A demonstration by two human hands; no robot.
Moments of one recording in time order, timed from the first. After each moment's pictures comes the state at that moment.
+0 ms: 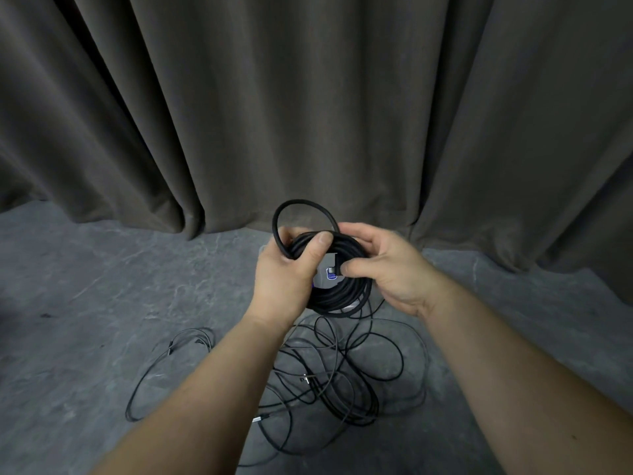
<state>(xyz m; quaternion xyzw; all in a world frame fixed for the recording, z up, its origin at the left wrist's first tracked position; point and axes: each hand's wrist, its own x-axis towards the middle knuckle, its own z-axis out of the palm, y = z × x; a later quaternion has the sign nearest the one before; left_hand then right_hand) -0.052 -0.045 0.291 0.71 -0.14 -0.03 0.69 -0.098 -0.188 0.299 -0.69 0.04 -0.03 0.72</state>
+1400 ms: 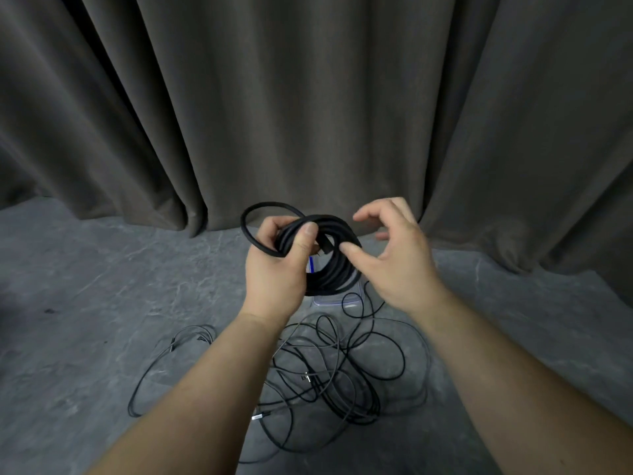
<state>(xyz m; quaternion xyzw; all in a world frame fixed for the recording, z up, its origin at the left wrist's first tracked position) -0.042 -0.039 0.285 0.68 -0.14 0.04 0.72 -0.096 -0.186 0.294 -0.86 0.03 -0.31 0.40</state>
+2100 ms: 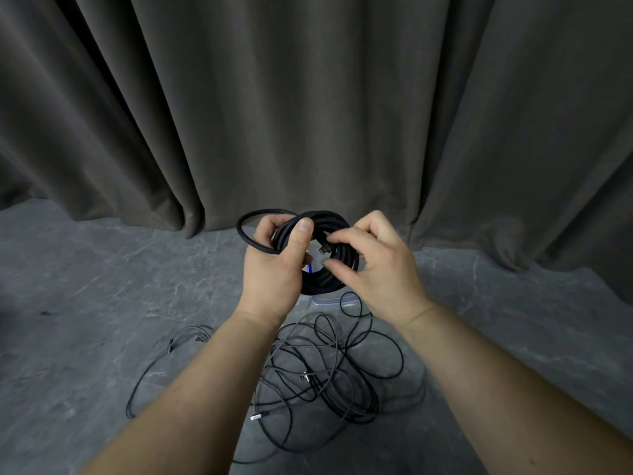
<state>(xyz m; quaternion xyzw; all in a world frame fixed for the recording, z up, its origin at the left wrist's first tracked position) -0.048 -0.040 0.295 0.65 -0.13 0.00 0.75 -0.095 -0.176 0.277 -0.88 -0.05 -0.38 0.29</state>
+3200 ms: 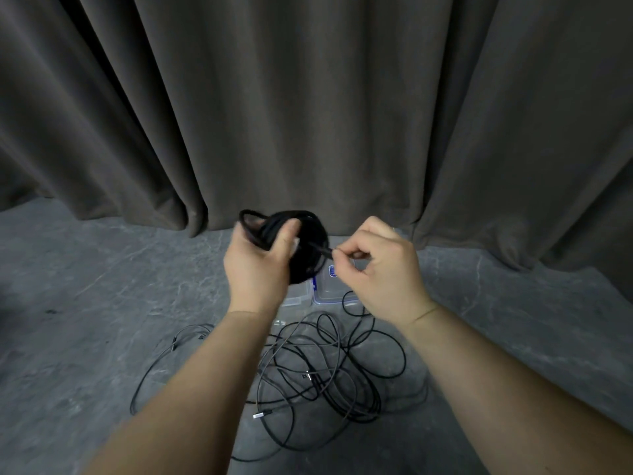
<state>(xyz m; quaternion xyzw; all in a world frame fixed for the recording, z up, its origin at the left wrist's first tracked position) -0.032 -0.028 0.288 0.76 -0.06 0.15 0.63 -0.096 -0.170 0.280 -0.85 -0.03 -0.38 0.36</state>
